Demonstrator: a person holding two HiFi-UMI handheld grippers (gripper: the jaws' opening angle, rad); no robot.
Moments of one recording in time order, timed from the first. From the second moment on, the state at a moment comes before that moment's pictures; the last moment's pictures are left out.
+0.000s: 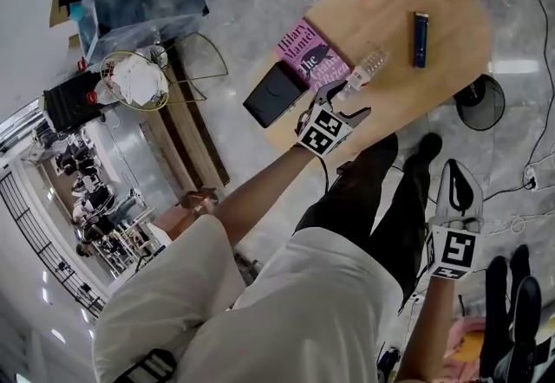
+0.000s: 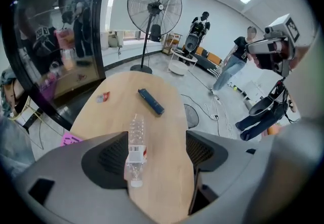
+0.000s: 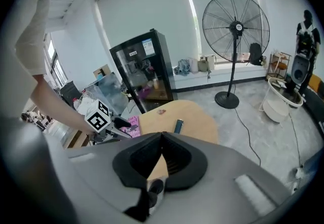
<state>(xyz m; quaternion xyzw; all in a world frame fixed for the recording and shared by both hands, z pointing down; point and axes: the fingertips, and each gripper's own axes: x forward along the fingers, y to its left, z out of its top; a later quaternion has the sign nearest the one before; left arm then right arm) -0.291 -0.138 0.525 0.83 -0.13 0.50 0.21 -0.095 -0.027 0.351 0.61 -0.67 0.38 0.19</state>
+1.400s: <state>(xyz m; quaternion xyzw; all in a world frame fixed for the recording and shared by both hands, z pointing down) -0.344 -0.126 0.679 0.76 -0.17 0.60 0.17 -0.122 0.001 0.492 0.62 -0.63 0.45 0.10</state>
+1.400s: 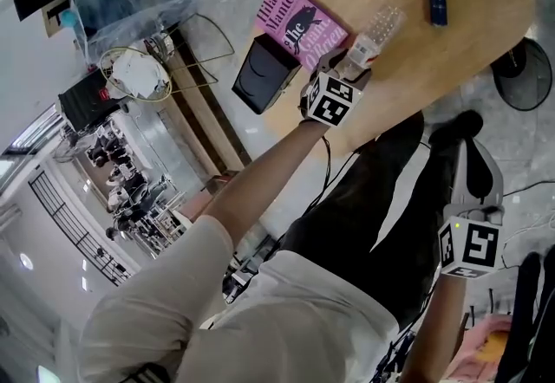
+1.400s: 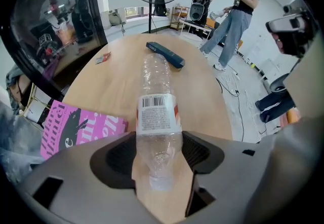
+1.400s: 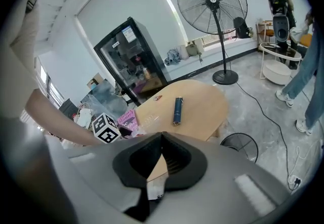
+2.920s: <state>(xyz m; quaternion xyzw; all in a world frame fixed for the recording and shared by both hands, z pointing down) -0.134 0.035 0.657 0.79 -0.01 0.60 0.12 0.016 0.168 0.559 0.70 -0.54 0.47 0.07</state>
